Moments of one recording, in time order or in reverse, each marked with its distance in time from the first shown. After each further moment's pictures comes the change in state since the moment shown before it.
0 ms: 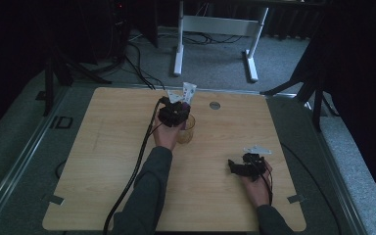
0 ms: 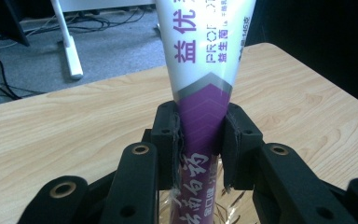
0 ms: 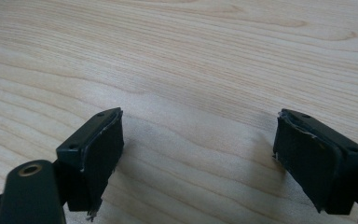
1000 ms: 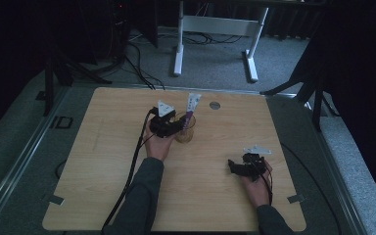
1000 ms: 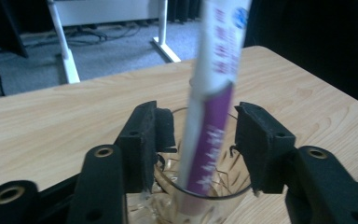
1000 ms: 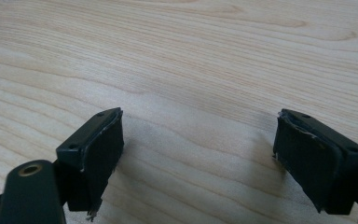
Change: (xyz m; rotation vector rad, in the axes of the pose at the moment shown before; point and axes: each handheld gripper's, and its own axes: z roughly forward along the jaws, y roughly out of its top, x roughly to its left) left arm 0.011 -0.032 -0.030 -0.076 -0.011 0.026; right arm 0.000 0.000 0.000 0.000 0.000 -0.001
